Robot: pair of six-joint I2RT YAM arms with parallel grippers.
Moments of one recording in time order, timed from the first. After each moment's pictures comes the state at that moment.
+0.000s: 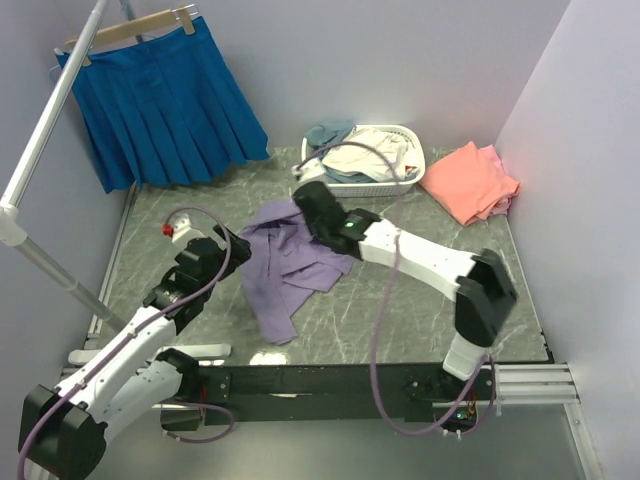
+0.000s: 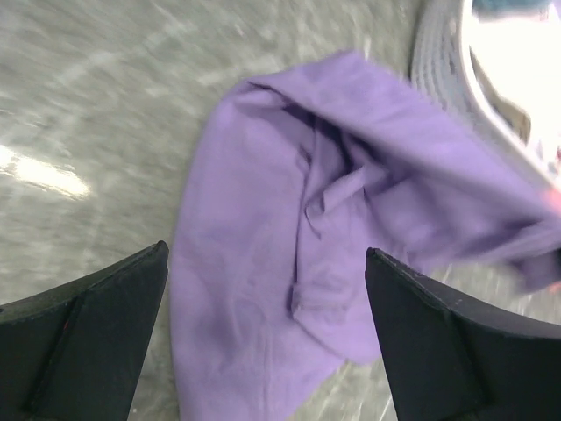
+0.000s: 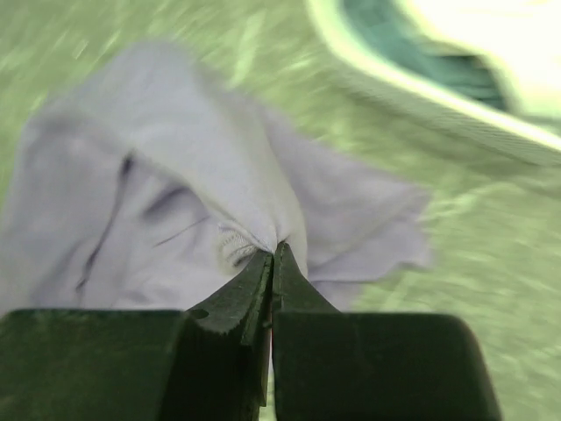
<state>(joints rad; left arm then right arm) -0.44 0.83 0.54 -0.23 -0.39 -0.91 0.90 1.75 1.44 -0.36 0.53 0.18</state>
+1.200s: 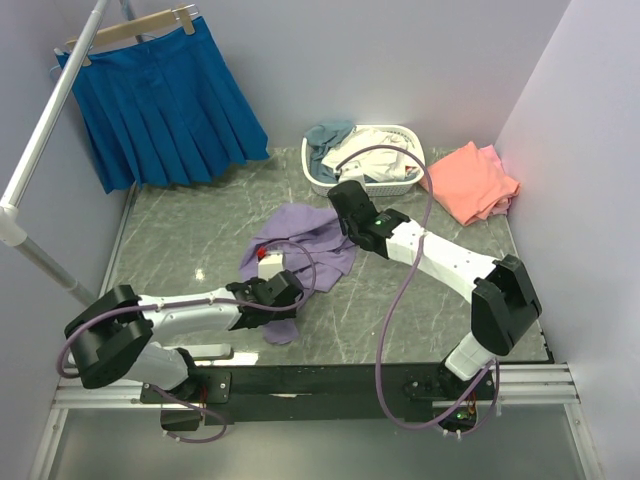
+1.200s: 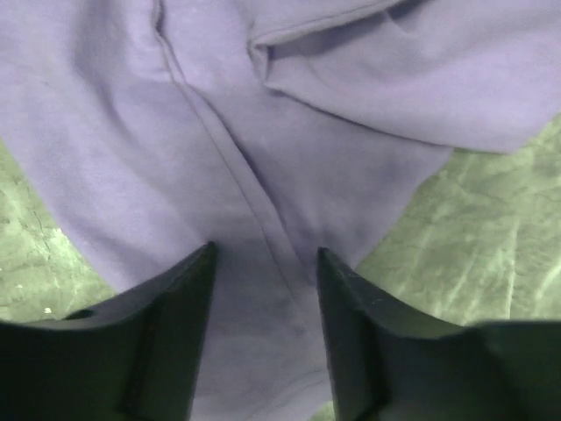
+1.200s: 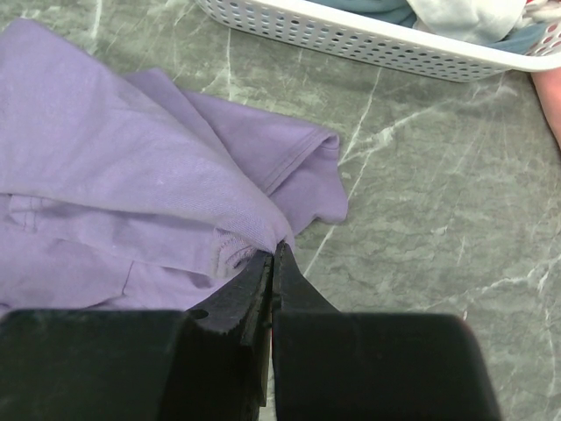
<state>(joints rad) -0.98 1.36 0.62 -0.30 -0.43 -0.93 0.72 1.59 1.24 -0.37 0.53 0.22</state>
